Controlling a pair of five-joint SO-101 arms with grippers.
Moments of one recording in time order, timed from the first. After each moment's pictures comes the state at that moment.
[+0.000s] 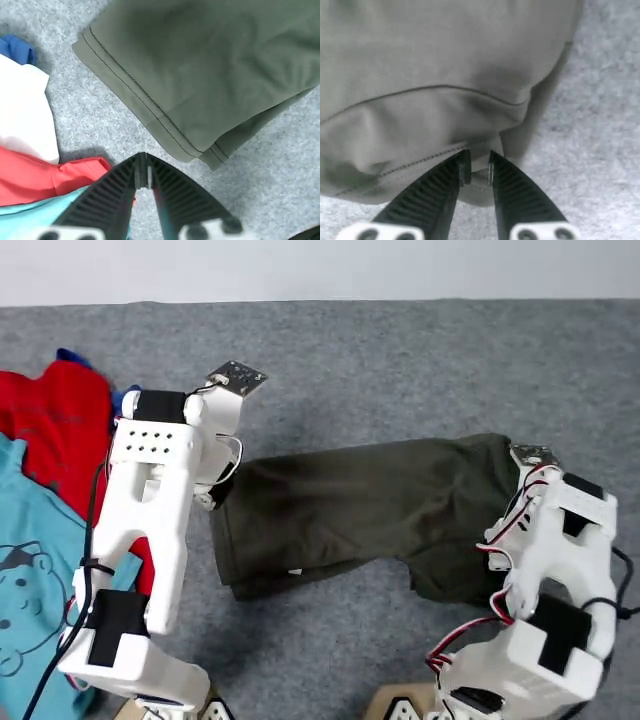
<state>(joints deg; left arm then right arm) 2.0 4.1 0.5 98.9 -14.3 24.8 4.0 29.3 69.9 25.3</state>
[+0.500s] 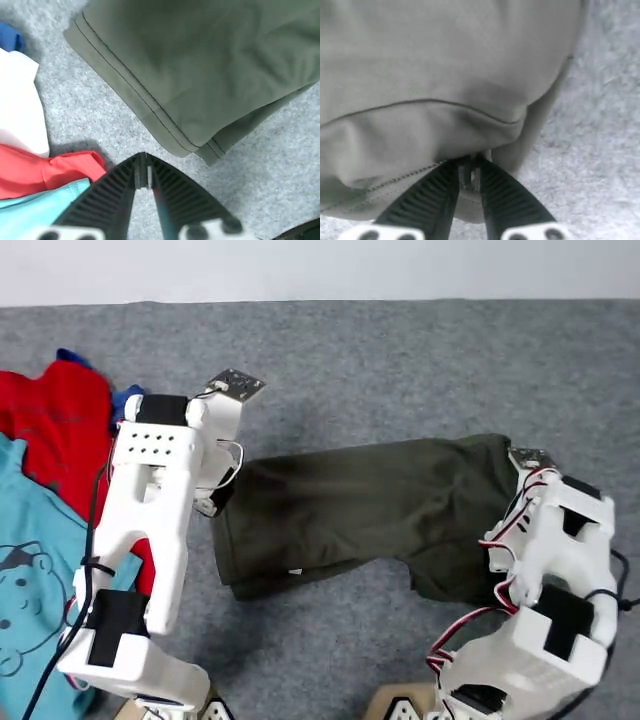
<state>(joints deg) 2.0 4.1 2.9 98.9 -12.9 25.1 7.9 28.3 67.6 27.5</state>
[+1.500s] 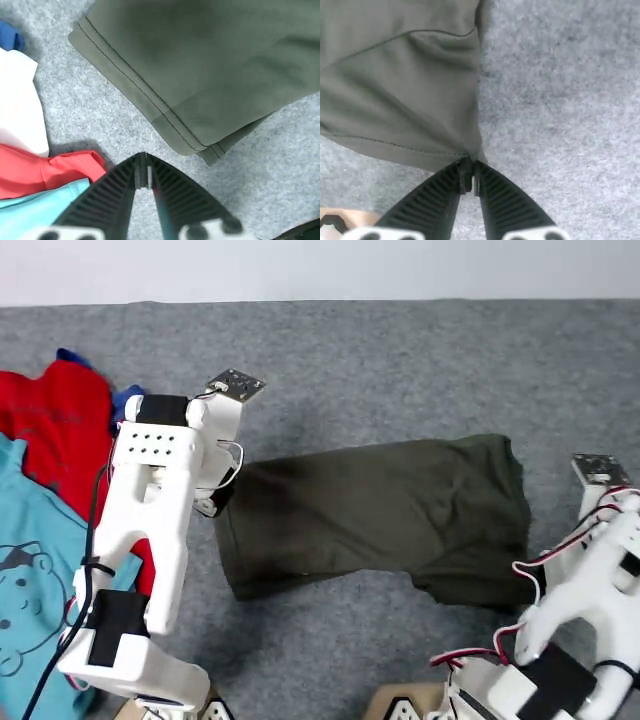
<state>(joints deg) 2.0 3.6 2.9 98.9 -12.8 40.3 -9.8 28.4 78.8 41.9</state>
